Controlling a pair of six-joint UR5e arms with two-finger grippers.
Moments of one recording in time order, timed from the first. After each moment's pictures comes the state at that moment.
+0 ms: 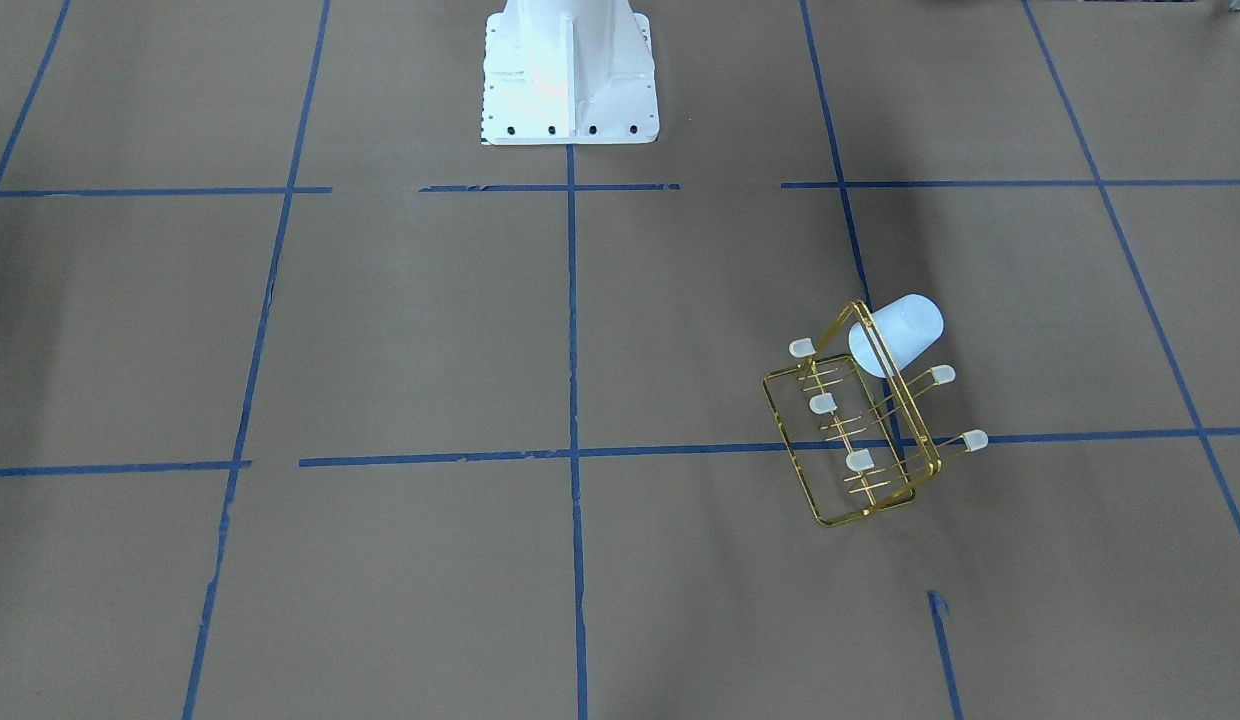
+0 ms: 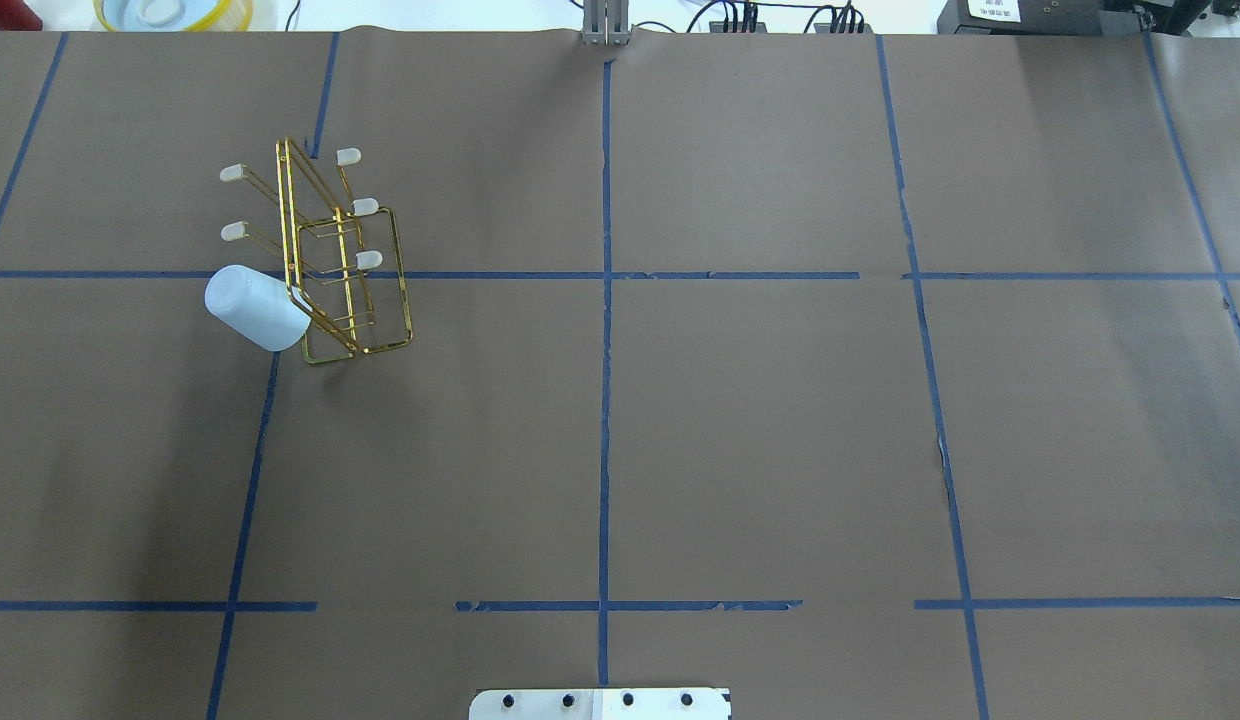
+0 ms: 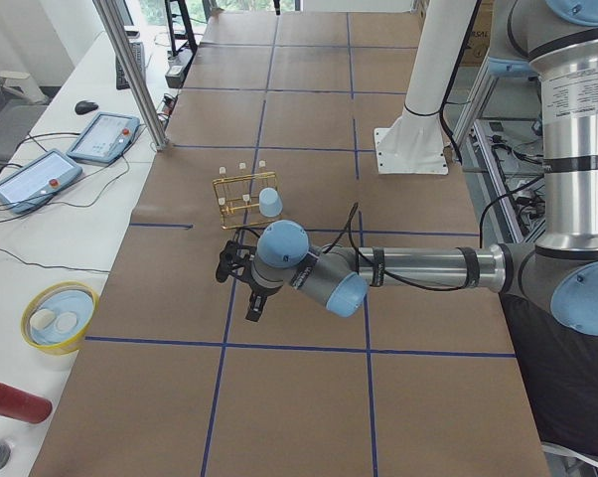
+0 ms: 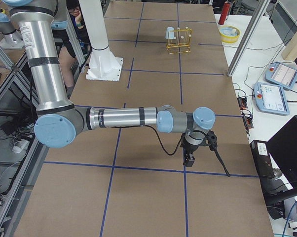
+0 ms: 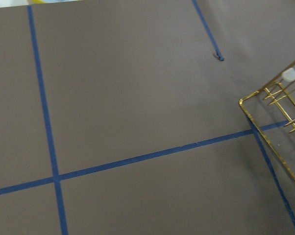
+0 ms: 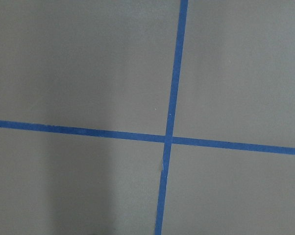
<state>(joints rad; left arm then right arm) -1.51 -1.43 -1.66 -2.09 -2.44 -0.20 1.49 -1.38 1.46 -1.67 2.30 -0.04</state>
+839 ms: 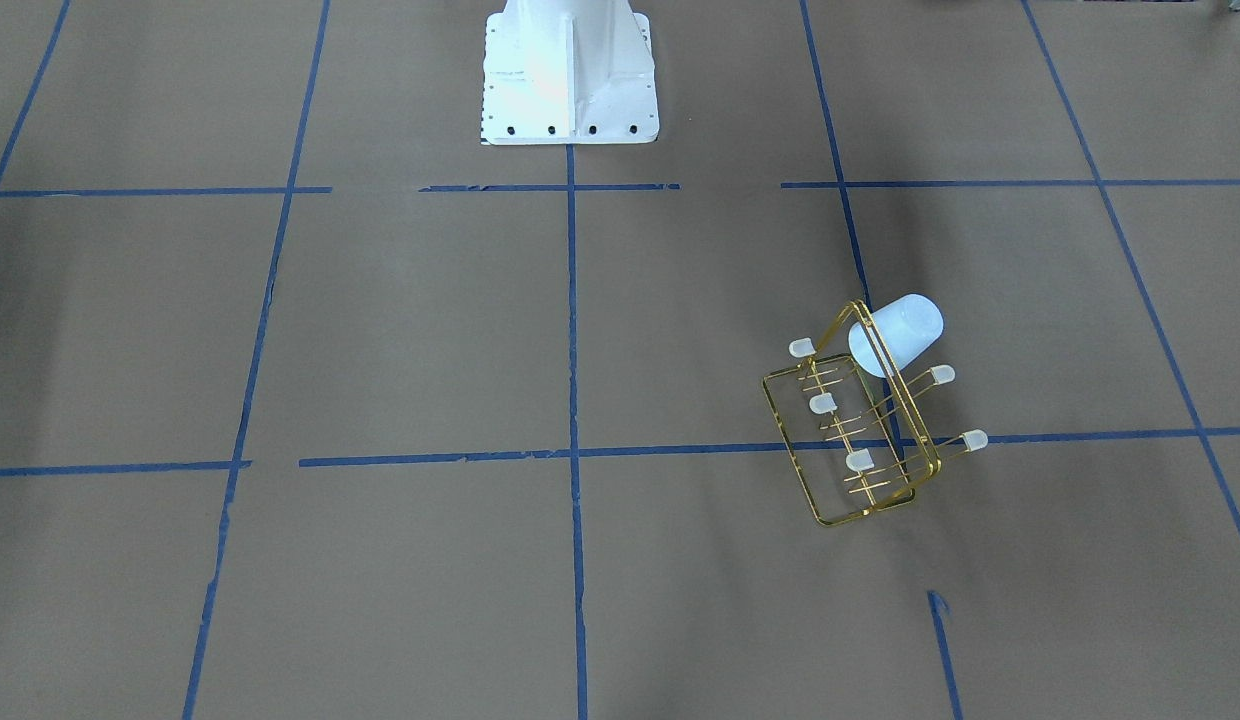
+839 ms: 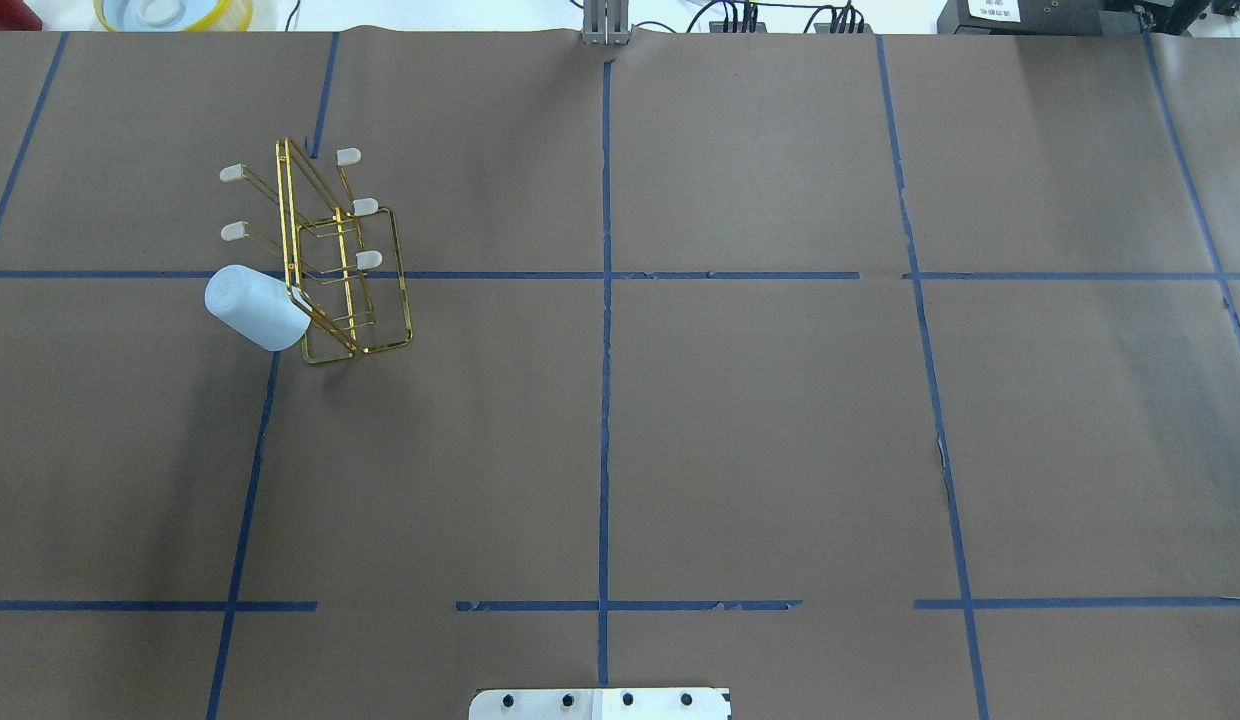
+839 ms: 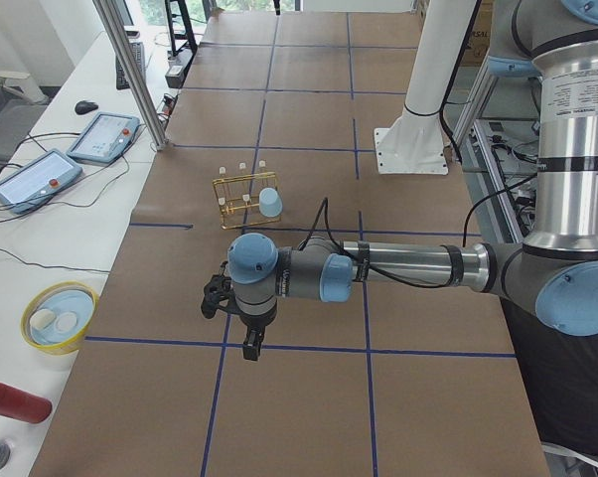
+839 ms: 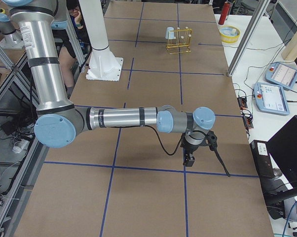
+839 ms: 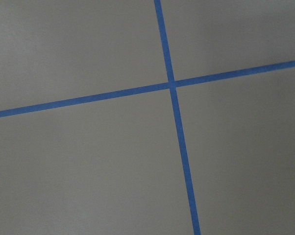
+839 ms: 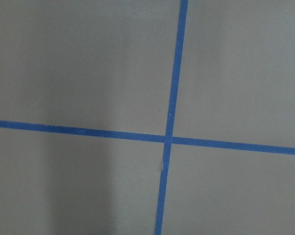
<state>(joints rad) -1.60 -1.52 -1.65 -1.61 -2.33 0.09 1.49 -1.38 1.46 -1.67 2.30 -0.04</state>
